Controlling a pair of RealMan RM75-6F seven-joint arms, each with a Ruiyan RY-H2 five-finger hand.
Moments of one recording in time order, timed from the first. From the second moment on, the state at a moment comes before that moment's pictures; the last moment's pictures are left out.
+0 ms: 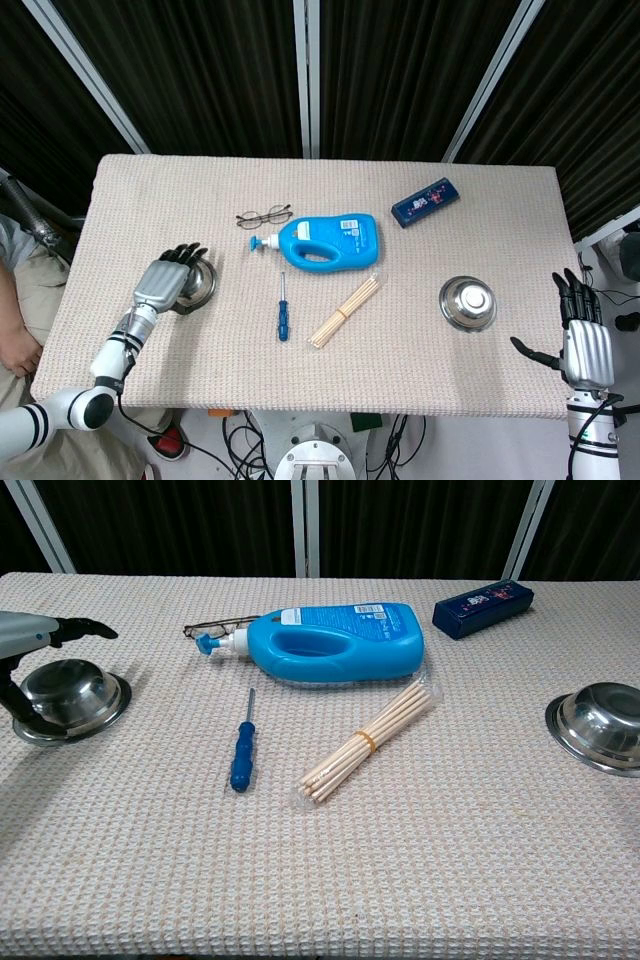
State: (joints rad) left arm -0.54 -1.39 -0.15 -1.49 1.11 0.87 0.35; right arm 0.03 -1.30 0.12 -1.63 -1.47 1.56 0.05
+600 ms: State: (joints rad) left arm -0.63 -1.34 -0.11 -1.49 0.95 0.79 0.42; right arm 0.03 -1.31 0.12 -1.60 -1.46 1.55 0.06
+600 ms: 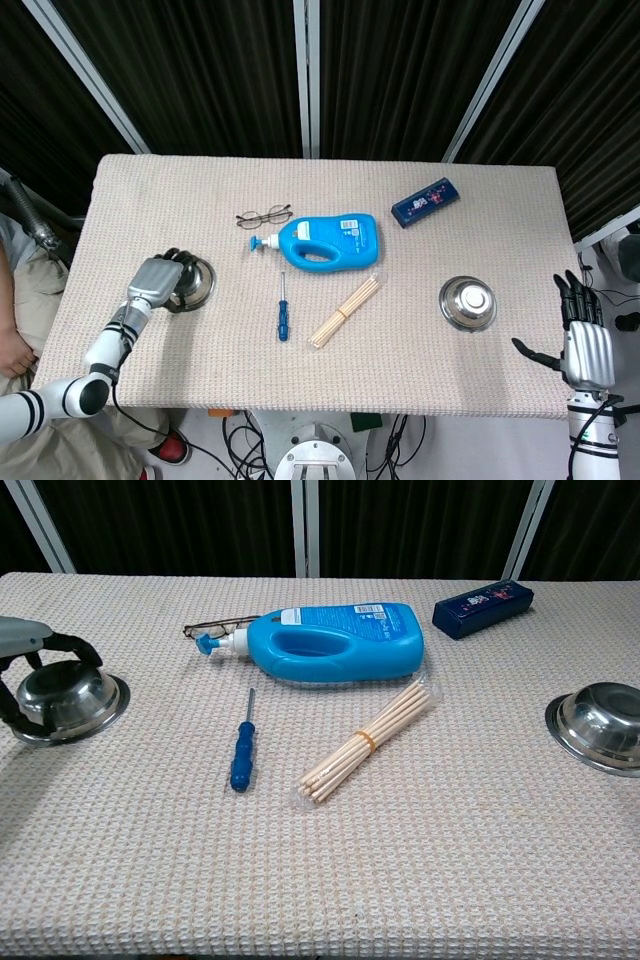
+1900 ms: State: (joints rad) left arm -0.32 -1.35 -0.13 -1.55 1.50 1.50 -0.29; right arm 0.56 -1.15 0.14 -1.80 -0.69 0.82 -0.52
